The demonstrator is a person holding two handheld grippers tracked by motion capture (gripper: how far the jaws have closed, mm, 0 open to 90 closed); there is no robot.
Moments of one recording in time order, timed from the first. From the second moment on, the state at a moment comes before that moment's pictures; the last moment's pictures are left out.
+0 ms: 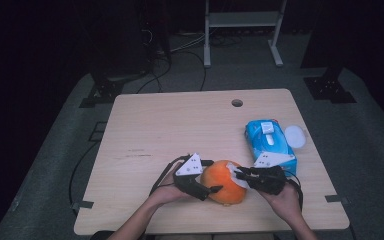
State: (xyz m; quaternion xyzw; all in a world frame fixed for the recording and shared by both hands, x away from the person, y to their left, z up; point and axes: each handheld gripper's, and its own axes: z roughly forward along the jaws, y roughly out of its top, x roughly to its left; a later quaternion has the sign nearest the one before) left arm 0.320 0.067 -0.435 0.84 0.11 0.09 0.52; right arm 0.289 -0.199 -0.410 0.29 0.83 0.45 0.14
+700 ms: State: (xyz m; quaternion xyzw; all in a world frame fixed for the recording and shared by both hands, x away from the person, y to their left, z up) left arm 0.307 0.059 -0.429 0.85 0.10 0.10 0.50; right arm 0.274 -0.176 -0.391 0.24 0.83 0.47 0.17
